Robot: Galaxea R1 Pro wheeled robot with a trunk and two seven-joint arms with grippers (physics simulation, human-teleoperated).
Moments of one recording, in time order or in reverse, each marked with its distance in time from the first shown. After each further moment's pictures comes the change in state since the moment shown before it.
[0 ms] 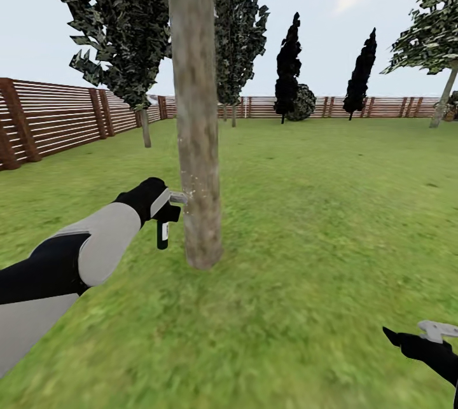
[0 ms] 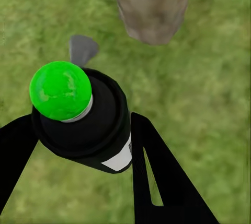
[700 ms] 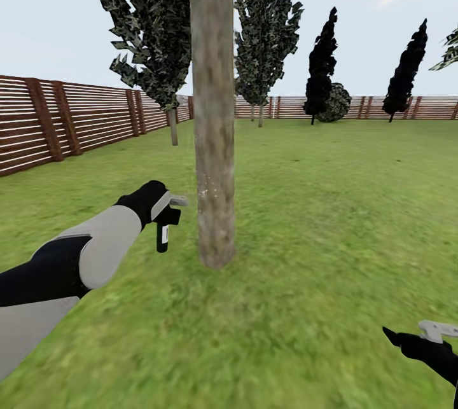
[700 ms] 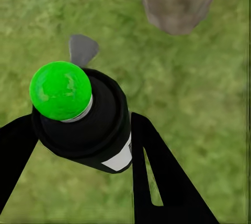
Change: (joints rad) left arm 0.015 -0.002 0.000 0.002 0.001 0.000 0.008; right arm 0.000 0.000 0.000 0.000 0.000 0.000 0.000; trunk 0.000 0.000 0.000
